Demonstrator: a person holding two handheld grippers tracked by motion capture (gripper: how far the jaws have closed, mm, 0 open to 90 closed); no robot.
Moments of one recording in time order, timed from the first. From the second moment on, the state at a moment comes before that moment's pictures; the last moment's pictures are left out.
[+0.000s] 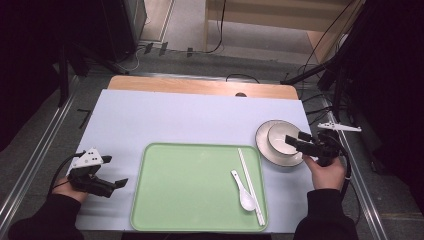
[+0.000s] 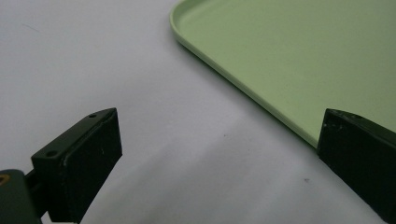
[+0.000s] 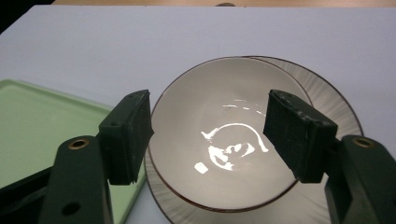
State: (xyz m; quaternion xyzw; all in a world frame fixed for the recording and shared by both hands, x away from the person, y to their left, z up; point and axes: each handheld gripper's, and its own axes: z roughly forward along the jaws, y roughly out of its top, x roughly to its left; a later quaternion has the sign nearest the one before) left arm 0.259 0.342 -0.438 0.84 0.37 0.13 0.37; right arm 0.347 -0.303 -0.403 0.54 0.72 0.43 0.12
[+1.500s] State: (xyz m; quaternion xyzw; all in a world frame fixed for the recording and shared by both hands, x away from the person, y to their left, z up) left arm 0.259 0.343 -0.436 0.84 0.37 0.14 0.37; right arm 0.382 -0.323 -0.454 0.59 0.69 0.42 0.08
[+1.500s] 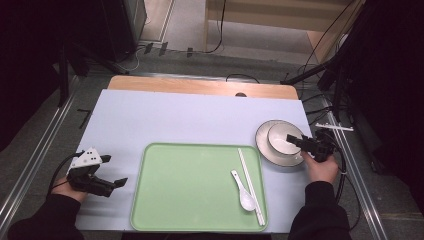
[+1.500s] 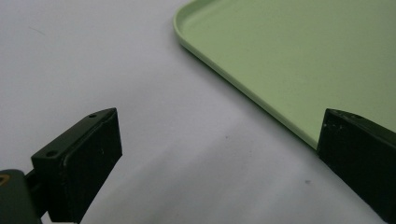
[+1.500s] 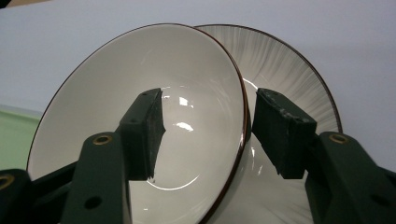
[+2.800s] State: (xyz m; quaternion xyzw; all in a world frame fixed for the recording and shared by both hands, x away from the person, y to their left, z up) left arm 0.258 0.343 -0.436 0.84 0.37 0.14 0.37; right arm 0.388 -0.338 -0.462 0.64 0.64 0.42 0.05
